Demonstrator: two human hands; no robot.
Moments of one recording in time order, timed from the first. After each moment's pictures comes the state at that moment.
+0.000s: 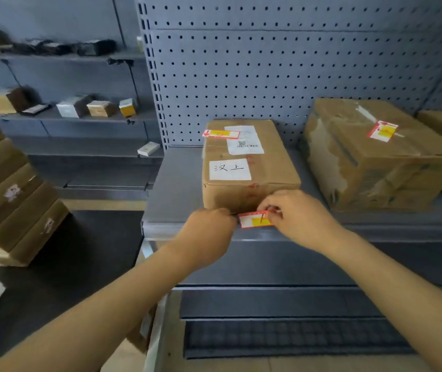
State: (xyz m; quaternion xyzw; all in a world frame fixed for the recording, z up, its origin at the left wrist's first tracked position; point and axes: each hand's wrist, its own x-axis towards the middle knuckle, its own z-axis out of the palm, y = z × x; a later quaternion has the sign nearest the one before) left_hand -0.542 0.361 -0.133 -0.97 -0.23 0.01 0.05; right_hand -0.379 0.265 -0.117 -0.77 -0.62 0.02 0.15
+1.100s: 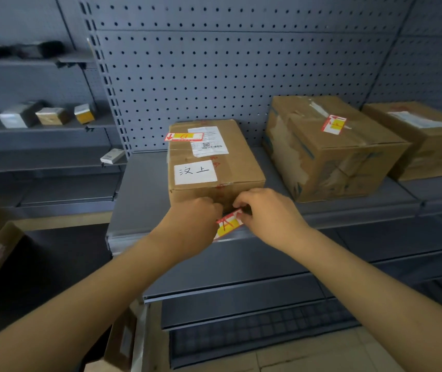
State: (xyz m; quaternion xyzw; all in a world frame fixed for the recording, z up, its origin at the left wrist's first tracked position) left_hand -0.519 0.363 -0.113 -0.98 -0.19 -0.01 0.00; right_hand -0.388 0.254 -0.113 -0.81 -0.57 0.00 0.15
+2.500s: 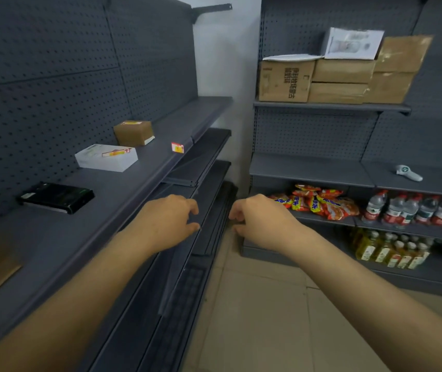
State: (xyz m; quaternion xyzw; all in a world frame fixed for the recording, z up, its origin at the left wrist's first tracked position) left_hand 0.037 -0.159 -0.061 -0.96 0.30 -0.01 -0.01; right_hand -0.017 -0.344 -0.073 -0.99 -0.04 -0.03 0.12
